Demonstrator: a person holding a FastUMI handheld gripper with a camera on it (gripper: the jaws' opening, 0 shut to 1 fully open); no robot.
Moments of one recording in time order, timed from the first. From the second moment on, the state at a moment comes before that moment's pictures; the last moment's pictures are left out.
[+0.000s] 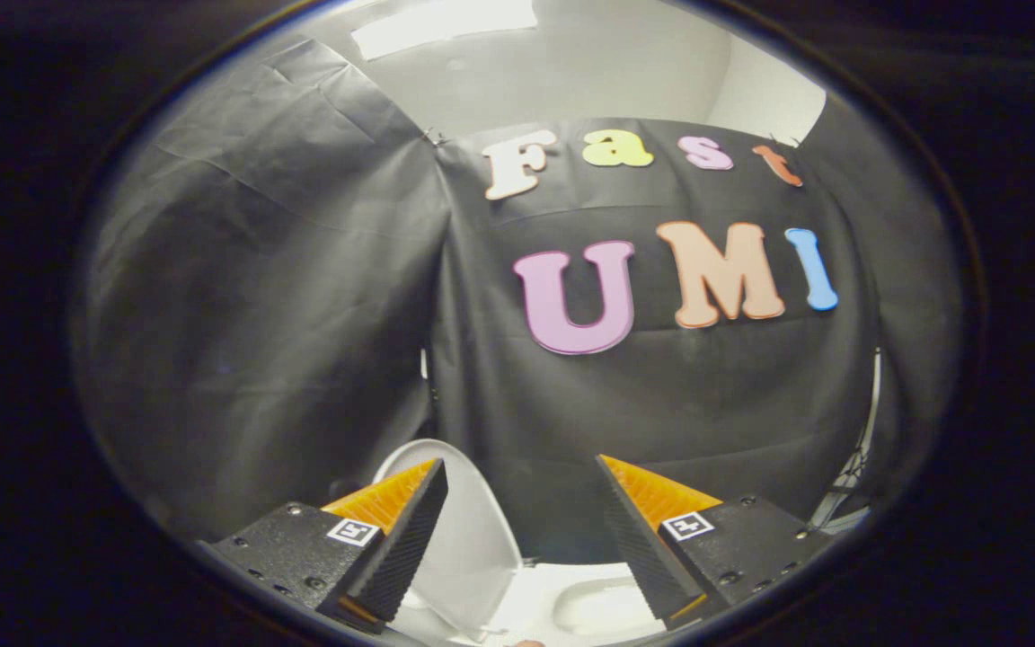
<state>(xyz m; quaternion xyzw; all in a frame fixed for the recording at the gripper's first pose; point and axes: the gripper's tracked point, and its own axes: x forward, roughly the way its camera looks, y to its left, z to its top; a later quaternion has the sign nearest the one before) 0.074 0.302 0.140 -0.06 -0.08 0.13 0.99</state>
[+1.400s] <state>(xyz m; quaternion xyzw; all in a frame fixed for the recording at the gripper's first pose) 0.050 -0.038 0.058 -0.02 -0.02 -0.07 1.00</state>
